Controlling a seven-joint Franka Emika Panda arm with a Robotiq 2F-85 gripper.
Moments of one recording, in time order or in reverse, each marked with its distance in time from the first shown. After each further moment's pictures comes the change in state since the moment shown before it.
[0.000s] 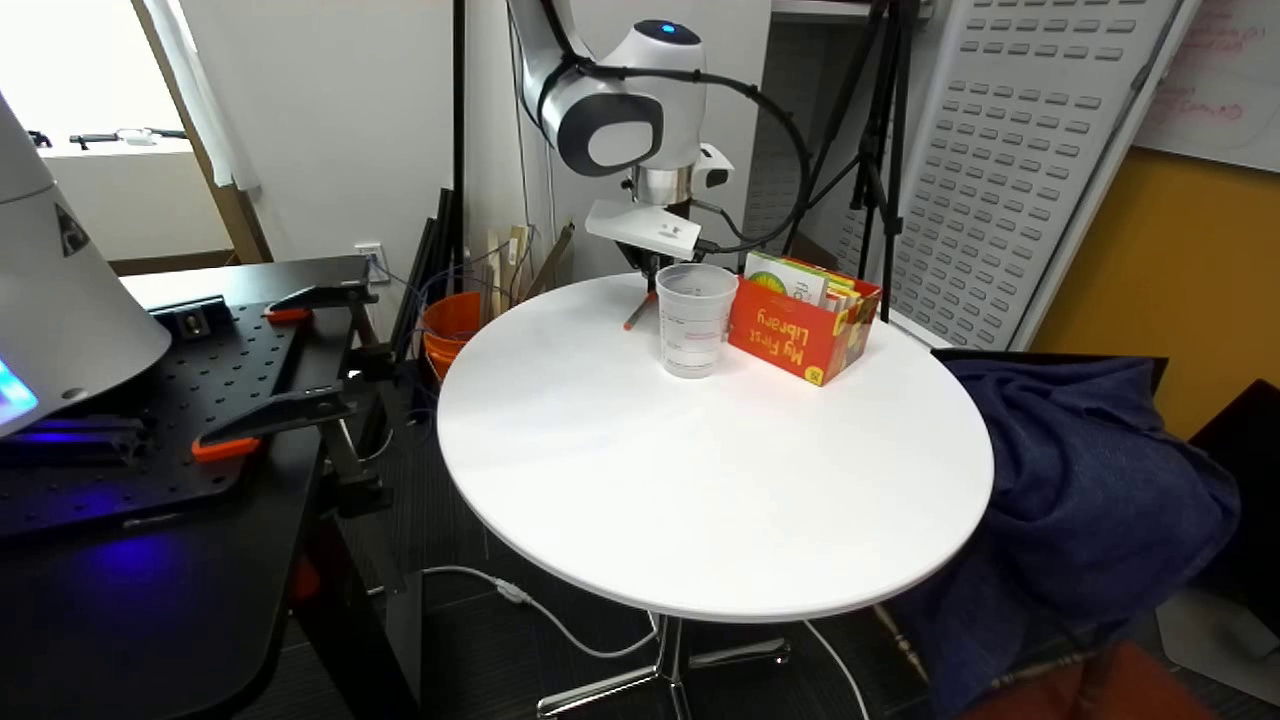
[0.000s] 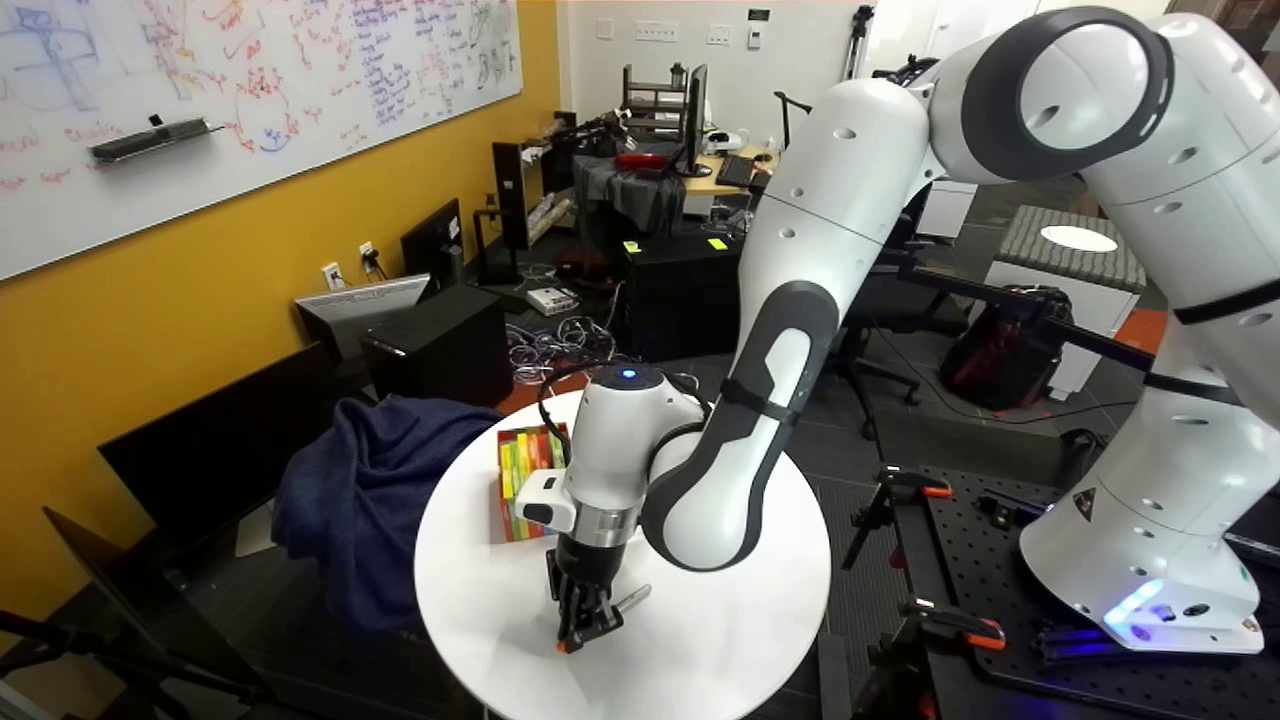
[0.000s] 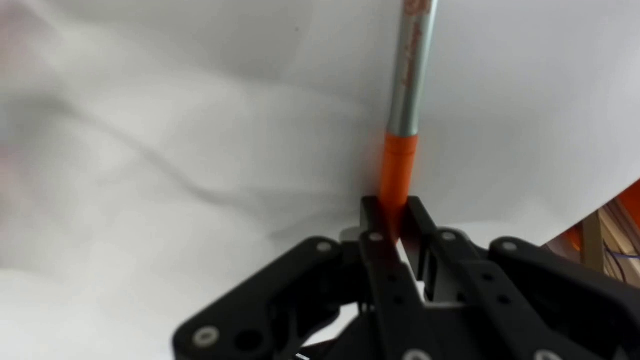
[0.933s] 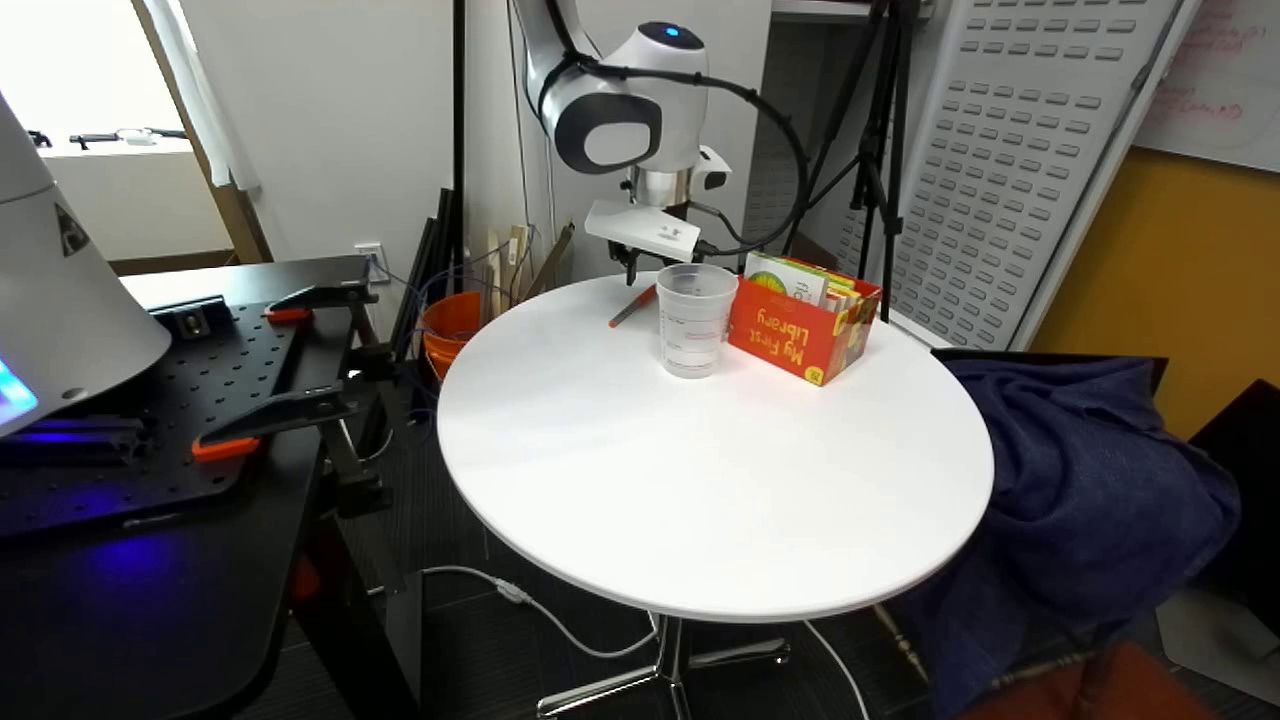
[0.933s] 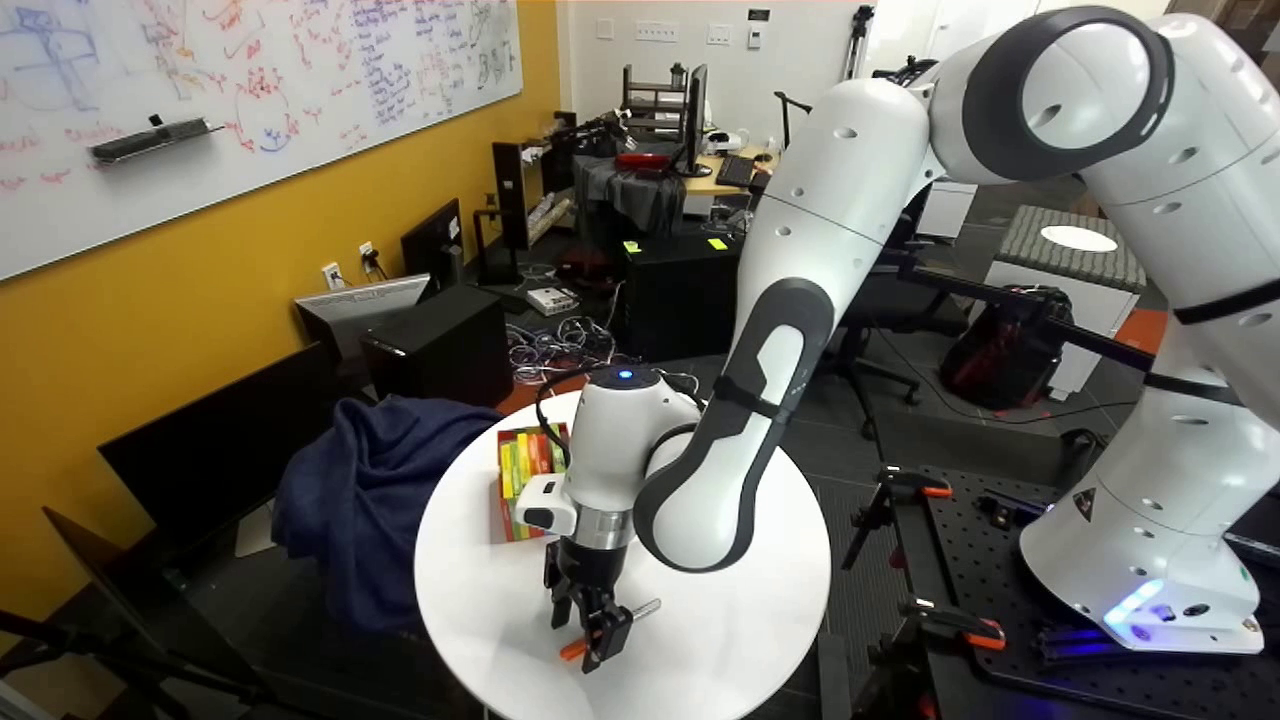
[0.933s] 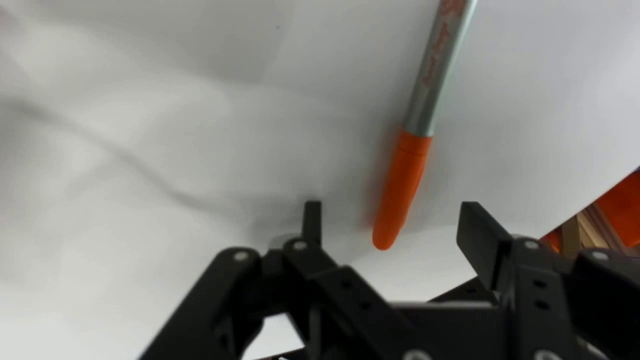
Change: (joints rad) arm 0.000 0.002 0.011 0.004 0.069 -0.031 -0.082
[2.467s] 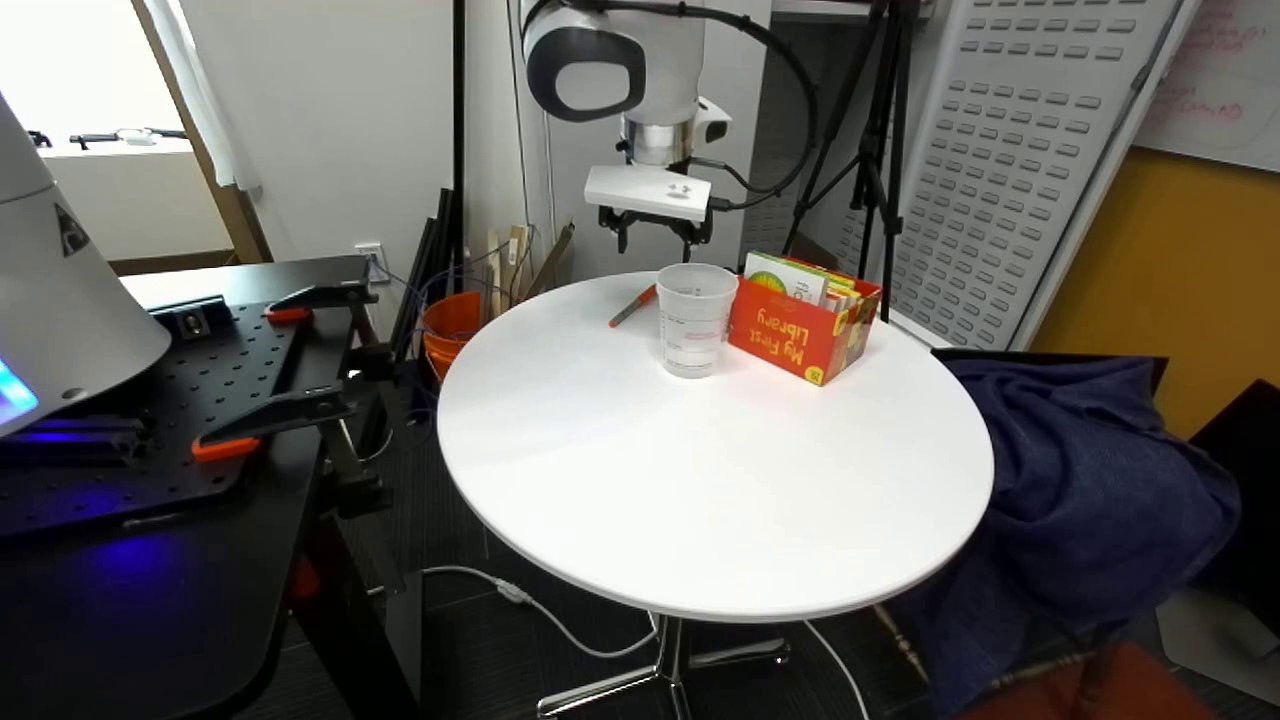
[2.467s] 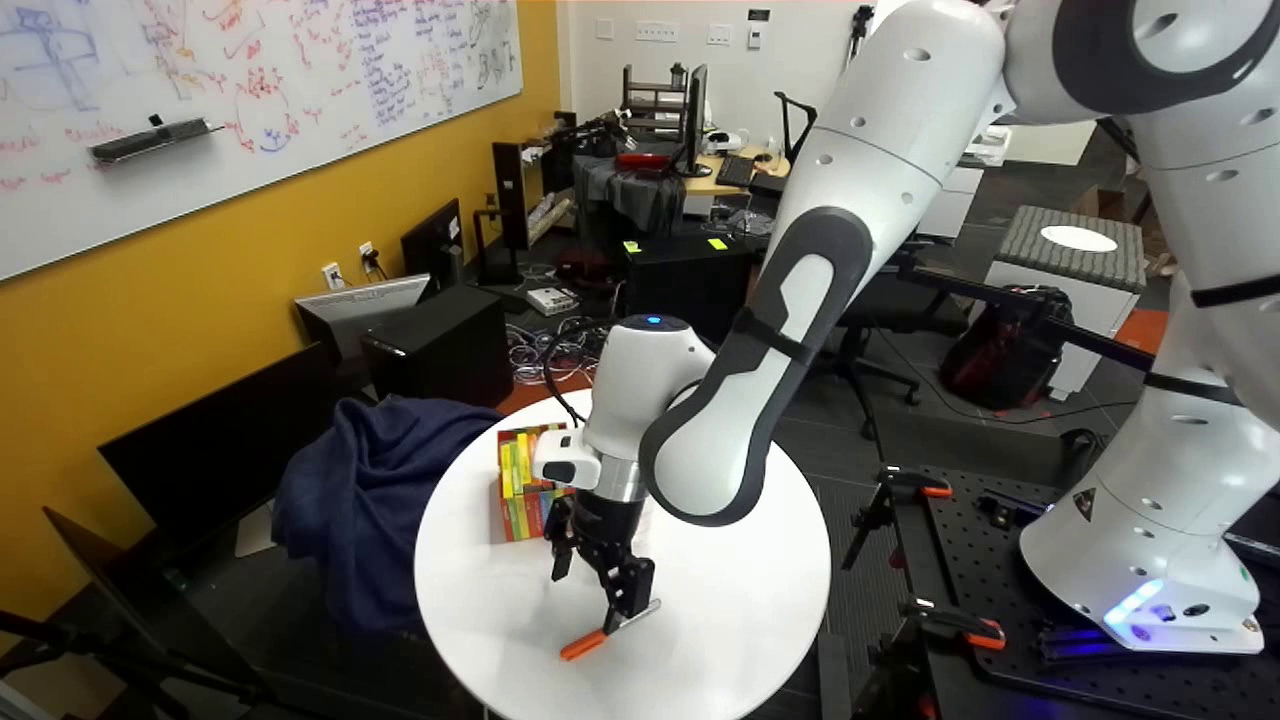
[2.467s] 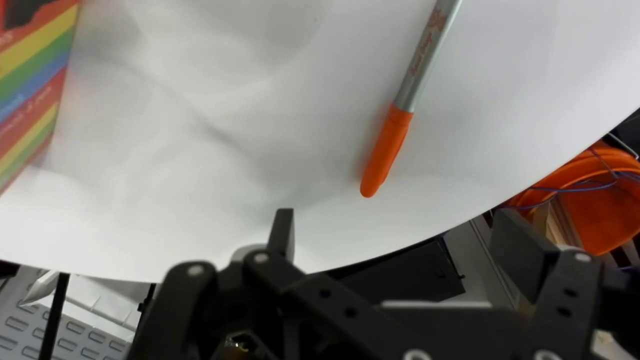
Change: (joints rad) arm -0.013 -0.175 0.010 -0.127 0.229 -0.001 -0.310
